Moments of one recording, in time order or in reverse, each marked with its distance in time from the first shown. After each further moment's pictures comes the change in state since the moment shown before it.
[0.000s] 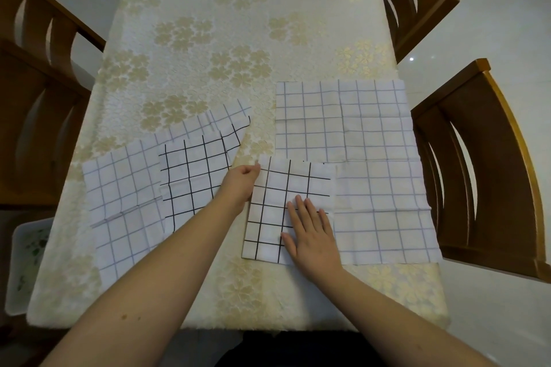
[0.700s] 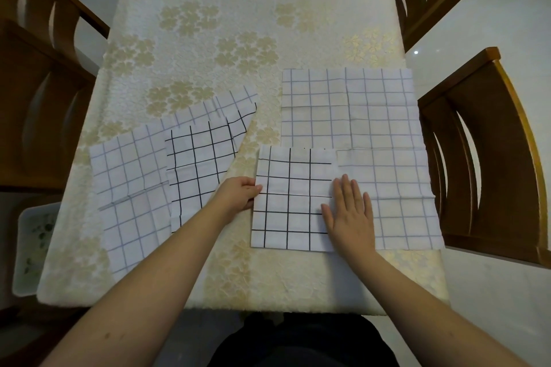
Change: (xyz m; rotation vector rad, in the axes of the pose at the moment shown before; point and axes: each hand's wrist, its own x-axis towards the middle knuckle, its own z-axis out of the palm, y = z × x) left_hand -0.024 -0.043 -0.025 -0.060 -0.208 -0.089; right_hand -0.005 0.047 -0.022 -0.029 0.032 0.252
